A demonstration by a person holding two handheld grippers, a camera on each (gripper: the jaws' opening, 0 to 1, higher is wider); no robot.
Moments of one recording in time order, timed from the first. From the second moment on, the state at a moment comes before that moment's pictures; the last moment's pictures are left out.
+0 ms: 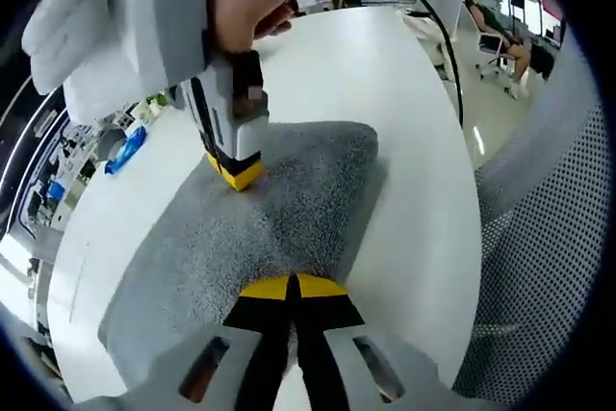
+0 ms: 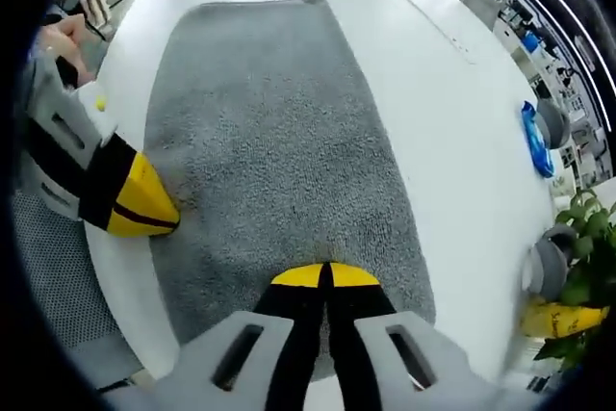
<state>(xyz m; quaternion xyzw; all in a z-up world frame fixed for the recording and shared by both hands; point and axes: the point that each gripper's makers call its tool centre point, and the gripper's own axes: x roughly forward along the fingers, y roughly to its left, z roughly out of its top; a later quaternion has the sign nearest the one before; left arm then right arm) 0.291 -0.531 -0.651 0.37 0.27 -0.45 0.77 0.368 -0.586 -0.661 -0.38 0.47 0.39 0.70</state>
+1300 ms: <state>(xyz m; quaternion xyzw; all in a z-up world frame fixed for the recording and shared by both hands) 0.292 -0.494 -0.653 0.30 0.38 -0.40 0.78 0.317 -0.588 -0.661 -0.33 0.45 0.40 0.72</state>
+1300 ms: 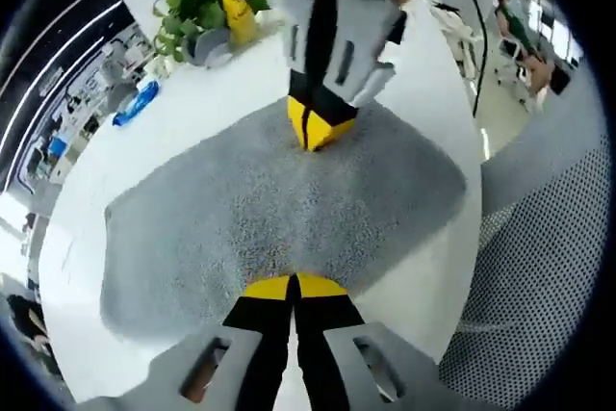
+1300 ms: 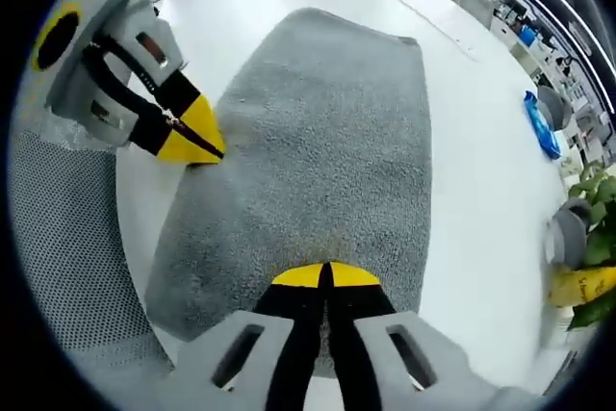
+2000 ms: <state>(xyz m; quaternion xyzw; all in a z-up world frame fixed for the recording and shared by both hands) 0.293 -0.476 -0.655 0.27 0.40 -0.38 0.79 0.290 -0.575 -0.661 -0.29 0.45 0.40 0.75</state>
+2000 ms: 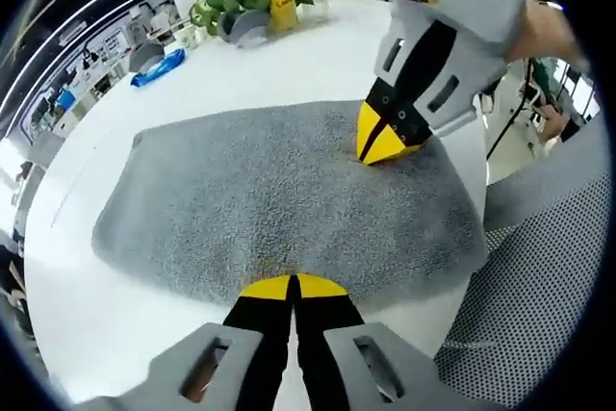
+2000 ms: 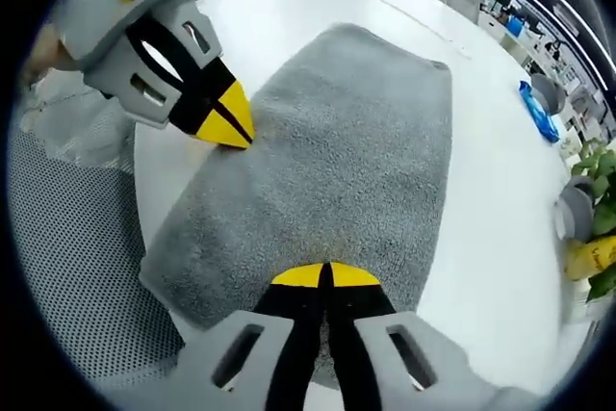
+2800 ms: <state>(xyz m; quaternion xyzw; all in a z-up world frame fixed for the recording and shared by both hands) 0.298 -0.457 -0.655 0.31 0.40 -0.35 0.79 0.260 -0.553 -0.659 -0.23 0.41 0.43 0.77</state>
